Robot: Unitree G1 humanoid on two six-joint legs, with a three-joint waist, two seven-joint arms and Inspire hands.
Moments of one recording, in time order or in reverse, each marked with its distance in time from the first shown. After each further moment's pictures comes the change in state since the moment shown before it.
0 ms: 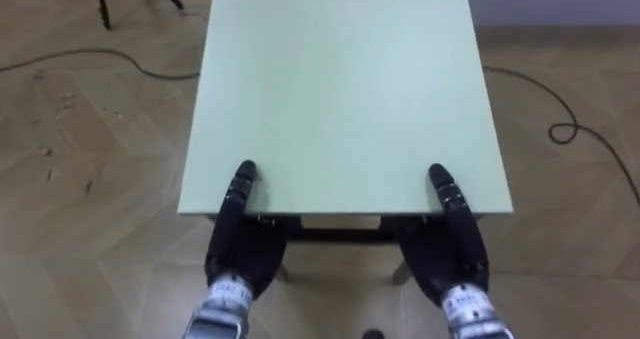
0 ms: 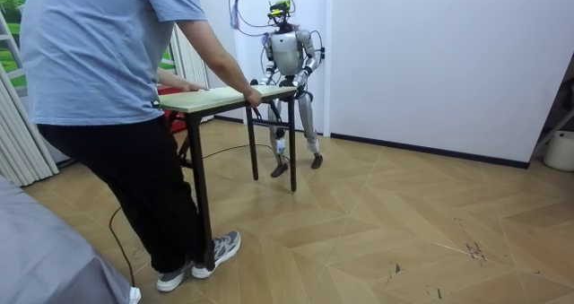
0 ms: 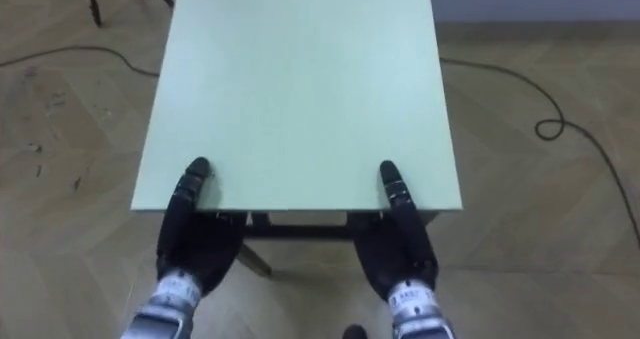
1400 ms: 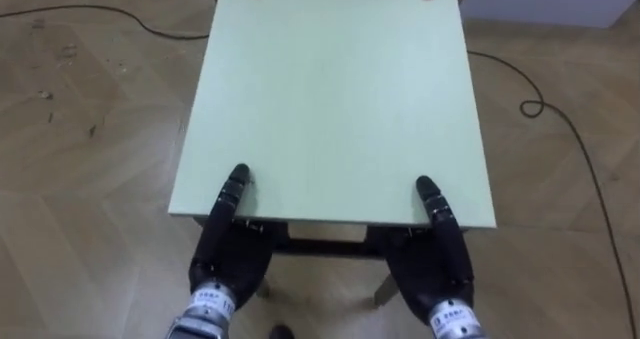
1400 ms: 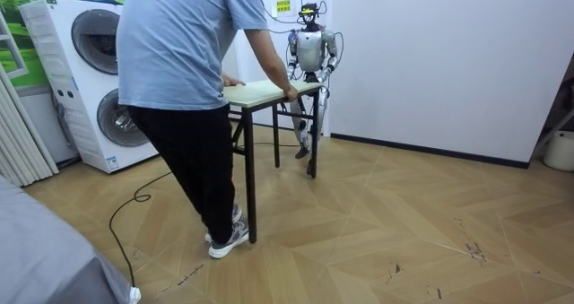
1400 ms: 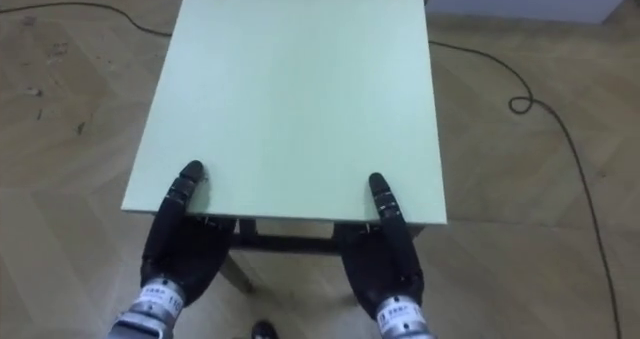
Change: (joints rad) left arm 0.042 0.065 0.028 -0.057 0.030 0.083 0.041; right arm 0.055 0.045 0.007 0.021 0.025 0.031 0.003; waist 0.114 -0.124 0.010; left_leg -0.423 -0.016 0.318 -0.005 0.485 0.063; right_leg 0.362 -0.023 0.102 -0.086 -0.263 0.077
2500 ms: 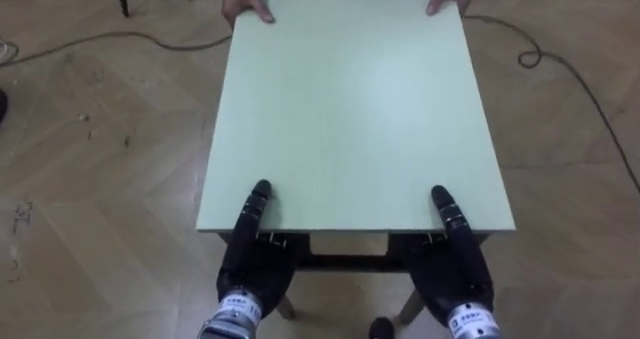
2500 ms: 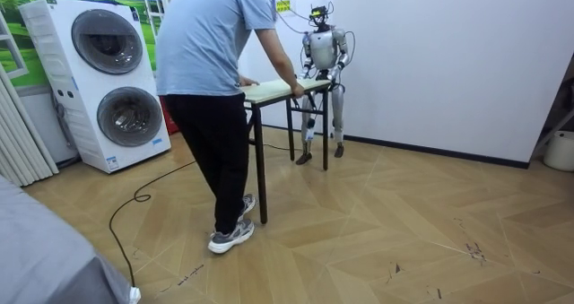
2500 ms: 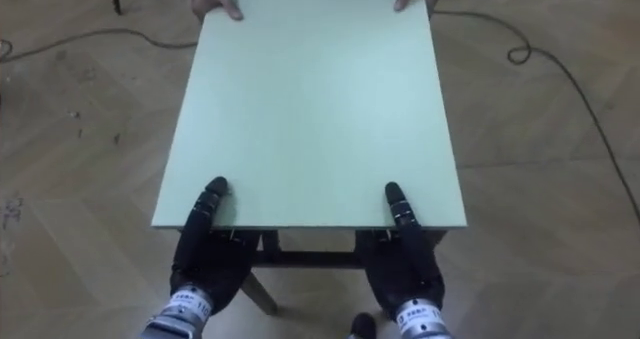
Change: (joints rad) left arm -0.020 -0.073 -0.040 0.109 -0.037 -0.034 0.009; right arm -0.020 -0.024 -0.039 0.058 -0.078 0.002 0.026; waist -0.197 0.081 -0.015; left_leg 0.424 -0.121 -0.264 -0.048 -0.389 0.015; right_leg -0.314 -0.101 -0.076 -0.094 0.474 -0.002
